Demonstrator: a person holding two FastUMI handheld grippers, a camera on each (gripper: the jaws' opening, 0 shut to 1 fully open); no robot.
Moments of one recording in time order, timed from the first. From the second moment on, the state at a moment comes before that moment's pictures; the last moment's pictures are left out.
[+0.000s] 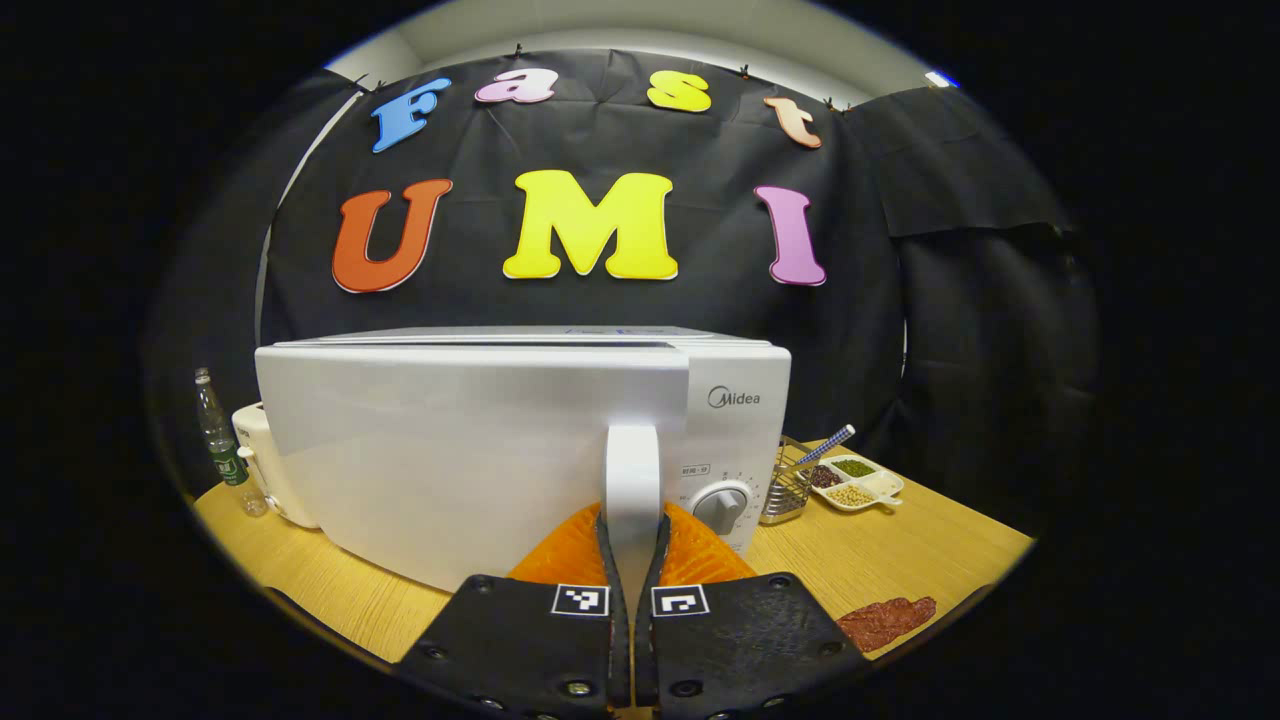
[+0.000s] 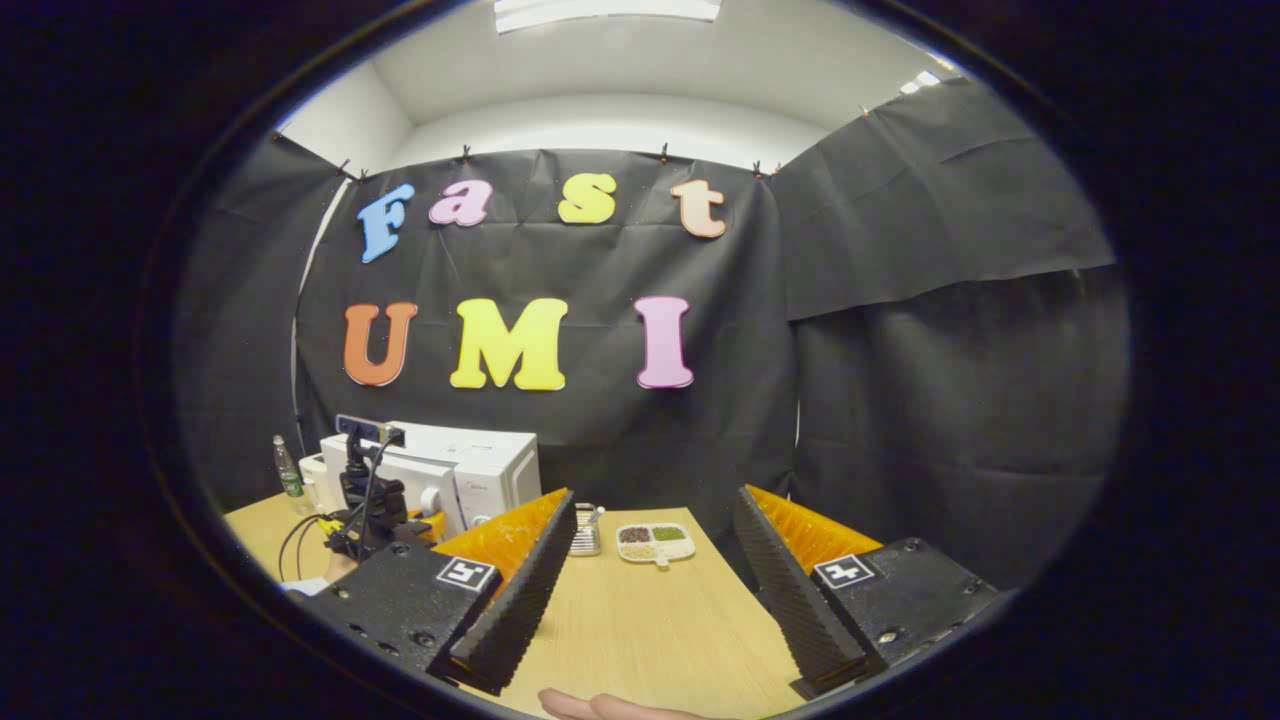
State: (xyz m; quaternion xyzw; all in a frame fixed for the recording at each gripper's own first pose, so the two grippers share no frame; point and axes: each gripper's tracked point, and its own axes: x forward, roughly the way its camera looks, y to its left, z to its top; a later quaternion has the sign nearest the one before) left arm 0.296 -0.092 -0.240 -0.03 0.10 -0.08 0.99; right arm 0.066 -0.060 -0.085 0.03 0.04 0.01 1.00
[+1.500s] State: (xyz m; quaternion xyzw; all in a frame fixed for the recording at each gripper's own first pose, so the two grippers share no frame) left arm 0.034 0.142 -0.224 -0.07 0.10 0.06 0.99; right arm 0.010 0.049 -0.101 0.03 0.06 0.10 0.99
